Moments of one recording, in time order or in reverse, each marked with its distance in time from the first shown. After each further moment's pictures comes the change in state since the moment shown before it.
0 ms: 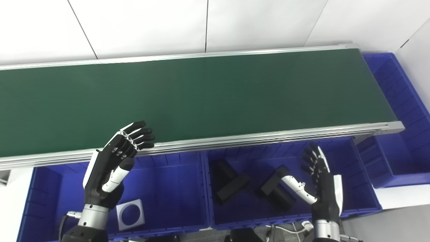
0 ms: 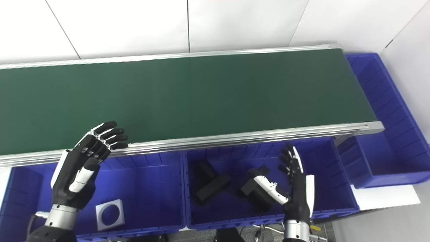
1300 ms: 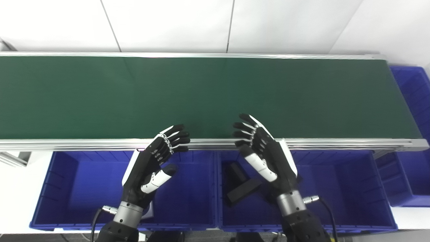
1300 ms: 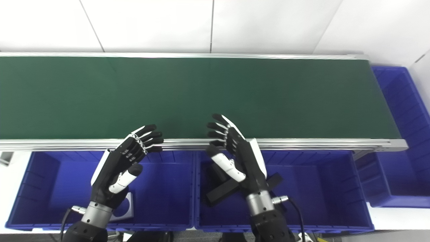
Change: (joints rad) left arm 0.045 -0.099 -0.089 0.033 0.196 -0.072 0.024; right arm -0.206 -0.046 0.260 0.049 0.156 0.008 0.268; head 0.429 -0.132
